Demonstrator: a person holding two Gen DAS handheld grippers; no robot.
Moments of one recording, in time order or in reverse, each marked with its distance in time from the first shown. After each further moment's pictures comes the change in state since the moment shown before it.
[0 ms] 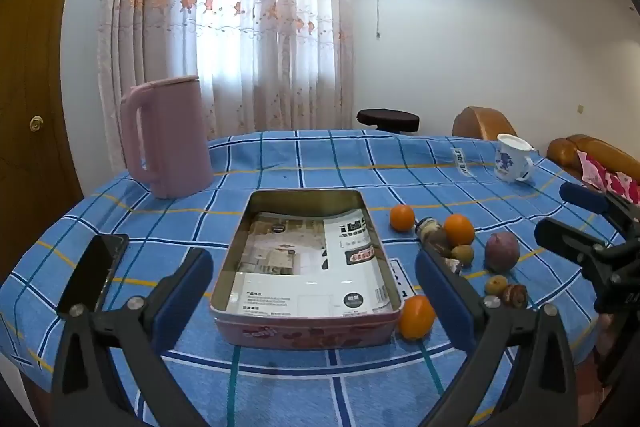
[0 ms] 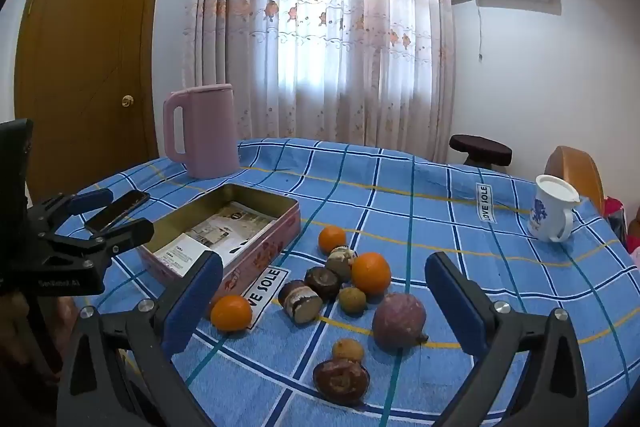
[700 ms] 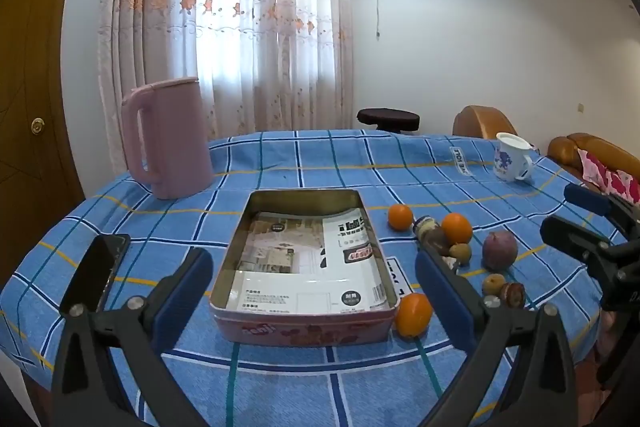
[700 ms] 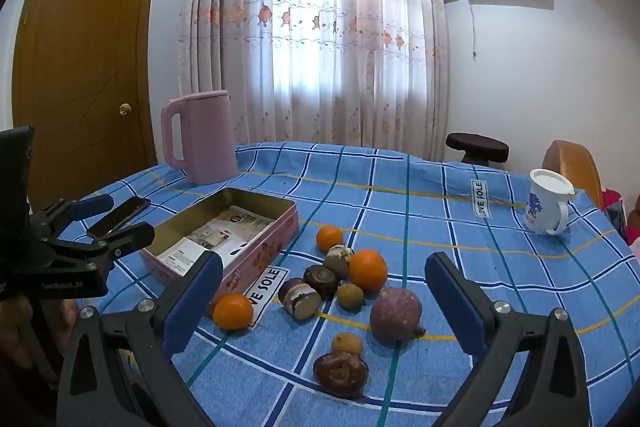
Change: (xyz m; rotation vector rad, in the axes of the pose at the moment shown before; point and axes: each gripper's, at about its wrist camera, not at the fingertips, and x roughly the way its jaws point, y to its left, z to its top) left arm -0.005 -0.001 0.000 0.001 0.004 -0.003; right arm -0.009 -0.004 -0.002 0.020 -0.018 -0.013
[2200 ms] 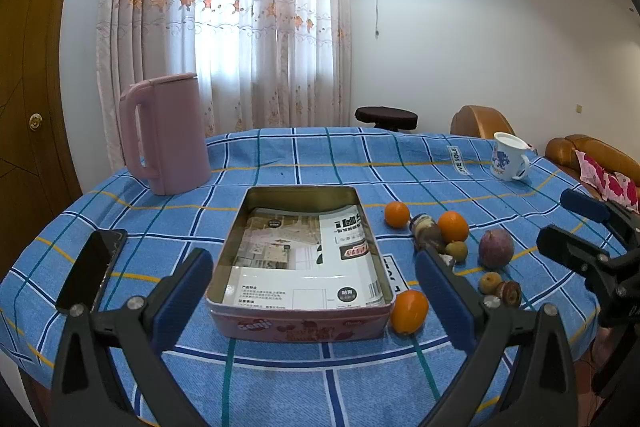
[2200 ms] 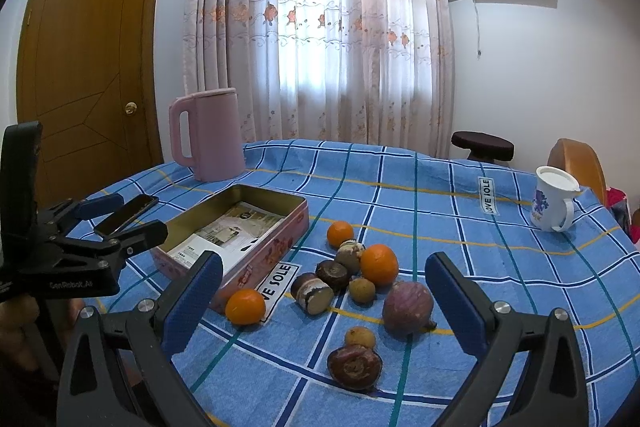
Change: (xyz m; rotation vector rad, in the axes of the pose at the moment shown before) left arm -0.001 -0.005 -0.002 0.001 0.008 -0.002; right arm 0.000 0.008 -0.006 -0.002 -0.001 0.021
